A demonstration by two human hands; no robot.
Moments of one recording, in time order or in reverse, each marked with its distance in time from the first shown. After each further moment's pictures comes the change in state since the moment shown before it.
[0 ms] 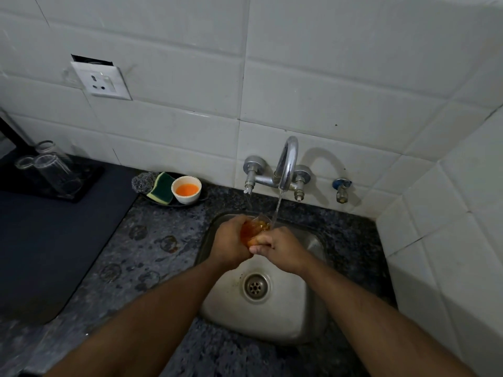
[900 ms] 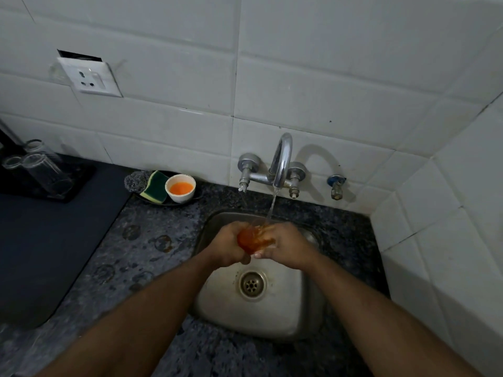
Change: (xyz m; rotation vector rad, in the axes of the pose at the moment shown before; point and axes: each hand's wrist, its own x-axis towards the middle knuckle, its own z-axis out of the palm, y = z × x) left_hand 0.005 -0.005 -0.004 -0.168 -0.359 -0.196; right_hand -0.011 0.003 -0.018 -0.084 0.001 0.039
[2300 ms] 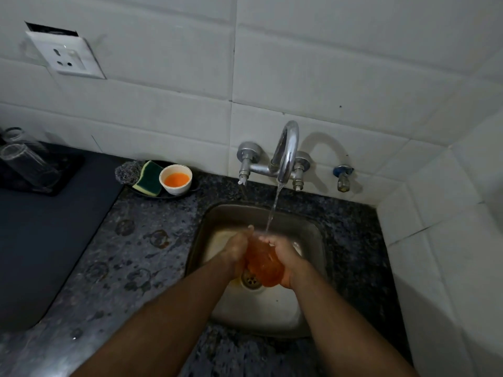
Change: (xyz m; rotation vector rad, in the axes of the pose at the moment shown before) left_hand 0.018 0.006 0.047 -0.893 -0.006 -0.570; right_hand 0.003 -0.004 0.046 1.293 0.043 0.968
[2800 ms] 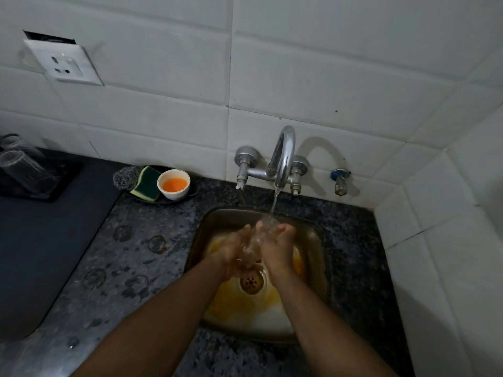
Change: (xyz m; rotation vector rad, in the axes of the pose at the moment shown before) left_hand 0.015 0.003 -0.021 0.107 -0.012 -0.065; right_hand 0.030 0.007 0.027 -0.144 0.444 -0.618
